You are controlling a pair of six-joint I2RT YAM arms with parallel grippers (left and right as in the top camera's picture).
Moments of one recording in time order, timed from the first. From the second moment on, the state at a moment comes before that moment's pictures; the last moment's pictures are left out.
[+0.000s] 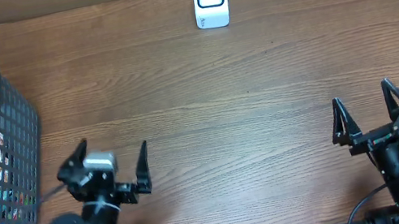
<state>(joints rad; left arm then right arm) 0.04 0.39 0.66 -0.49 0.22 0.11 0.00 0.14 0.27 0.04 -0.20 0.17</state>
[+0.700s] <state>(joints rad) 0.04 1.30 1.88 -1.26 0.29 0.08 0.00 1.11 1.35 -0.71 -0.26 0.11</state>
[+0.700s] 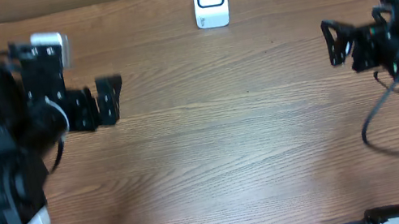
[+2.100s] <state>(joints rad) 0.82 1.94 2.10 -1.31 -0.06 -0.52 0.00 1.31 1.48 -0.93 -0.43 0.20</state>
